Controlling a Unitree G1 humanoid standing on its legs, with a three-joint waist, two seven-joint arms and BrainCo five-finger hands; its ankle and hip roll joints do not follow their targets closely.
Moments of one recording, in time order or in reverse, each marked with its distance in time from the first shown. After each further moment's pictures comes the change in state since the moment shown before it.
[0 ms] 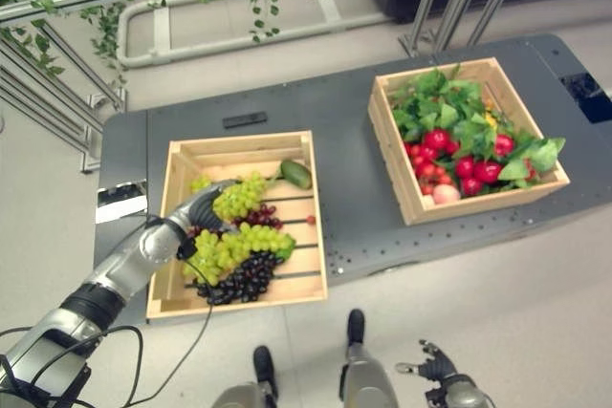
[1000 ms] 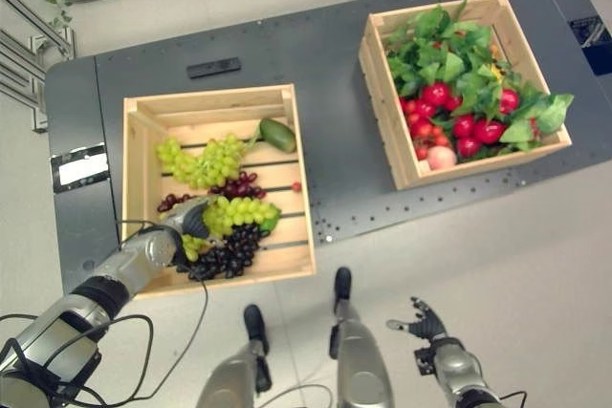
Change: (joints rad) left arm -0.051 -0.020 -0.066 0.245 0.084 0.035 0.070; right arm -0.062 0.001 0.017 -0.065 0.058 -0.033 -0.043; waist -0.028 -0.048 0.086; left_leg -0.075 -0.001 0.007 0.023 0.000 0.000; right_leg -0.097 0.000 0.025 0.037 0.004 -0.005
